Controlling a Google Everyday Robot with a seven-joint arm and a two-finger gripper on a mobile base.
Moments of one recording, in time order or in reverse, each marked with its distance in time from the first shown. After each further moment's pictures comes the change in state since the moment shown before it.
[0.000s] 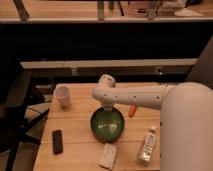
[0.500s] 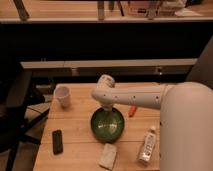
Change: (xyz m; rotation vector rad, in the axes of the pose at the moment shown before) arm 0.004 -0.001 -0.001 -0.002 0.002 -0.034
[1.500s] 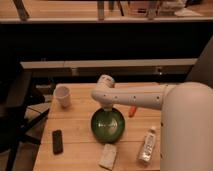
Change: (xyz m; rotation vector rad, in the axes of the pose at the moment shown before) arm 0.000 -0.003 -0.003 0.000 0.008 -0.047
